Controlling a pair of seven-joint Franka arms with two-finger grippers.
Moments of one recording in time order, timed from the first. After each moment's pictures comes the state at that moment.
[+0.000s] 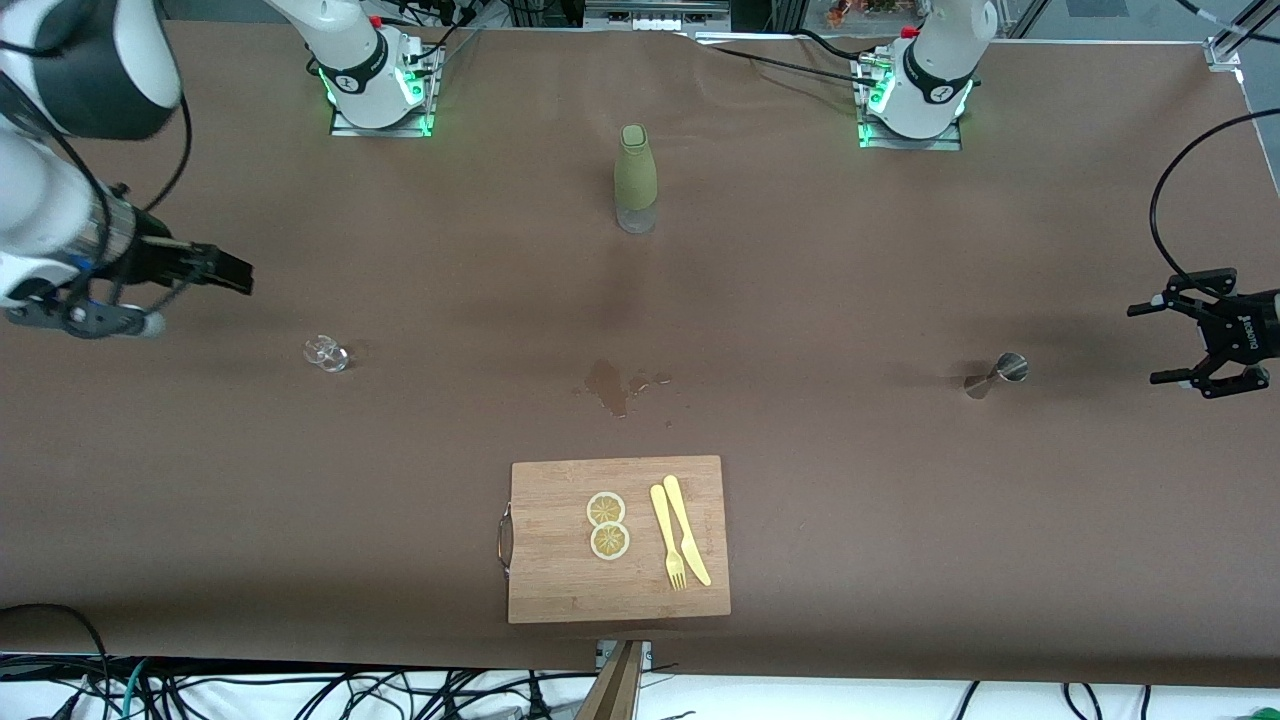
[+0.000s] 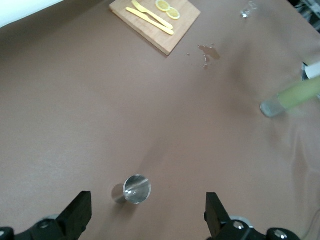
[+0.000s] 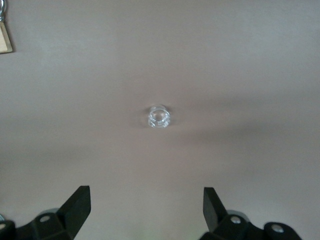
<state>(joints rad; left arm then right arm) 0.19 0.38 0.25 -1.52 -0.63 1.52 1.40 0.08 0.08 -0.04 -1.68 -0.03 1.63 0.15</state>
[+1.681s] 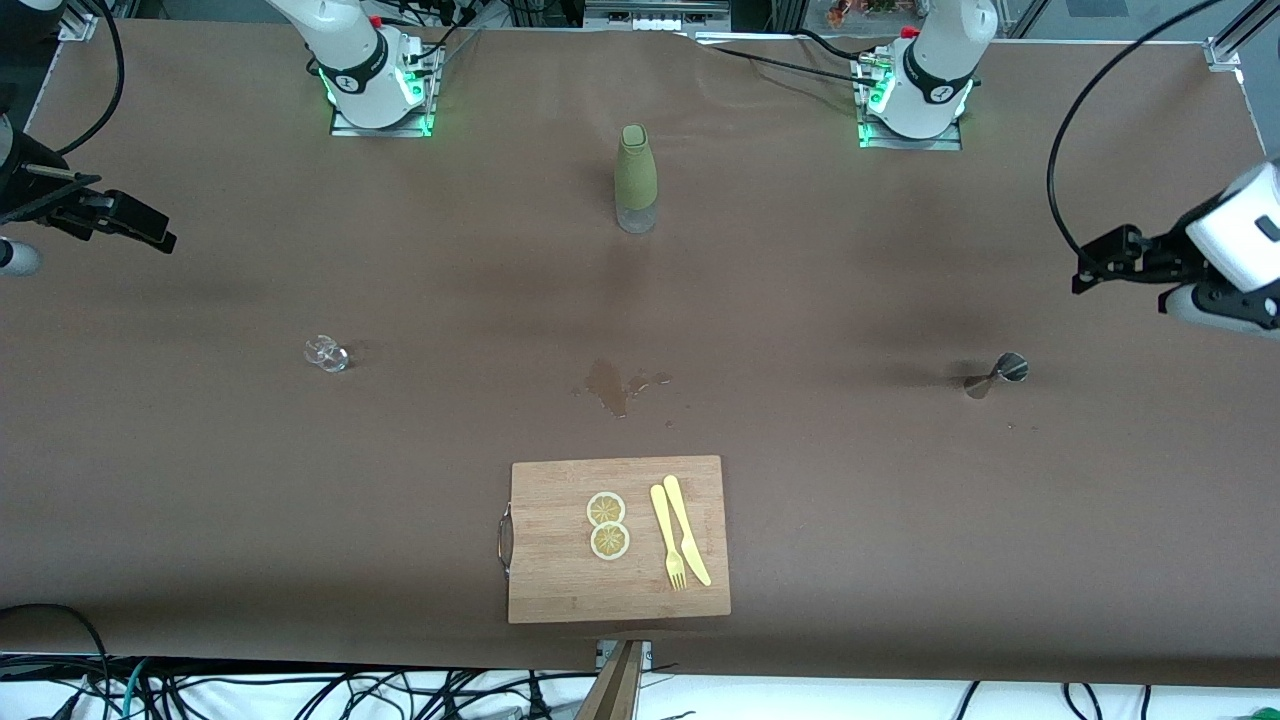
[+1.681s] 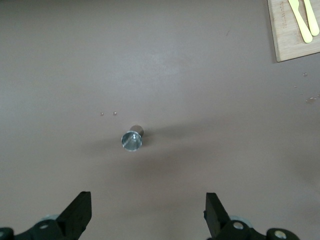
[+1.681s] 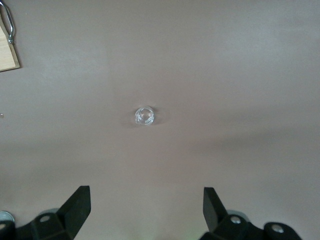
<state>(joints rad) 0.01 0.10 -0.01 -1.52 -0.03 1.57 0.17 0.03 -0.02 -0.06 -1.68 -0.02 1.60 0.11</state>
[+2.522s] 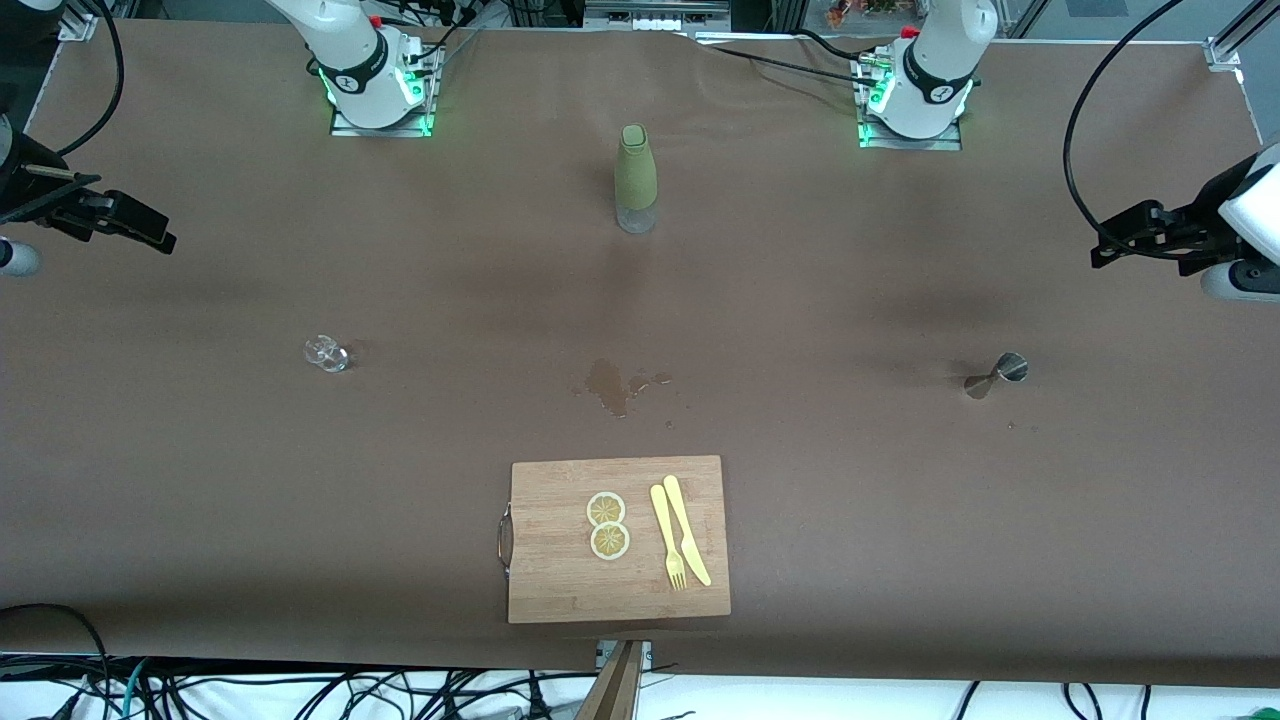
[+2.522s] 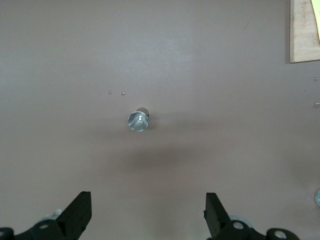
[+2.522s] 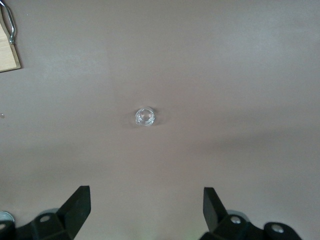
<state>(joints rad) -0.01 0.06 0.03 -1.55 -0.02 1.54 0.08 0.03 -0.02 -0.06 -1.68 -0.02 1.60 0.11</state>
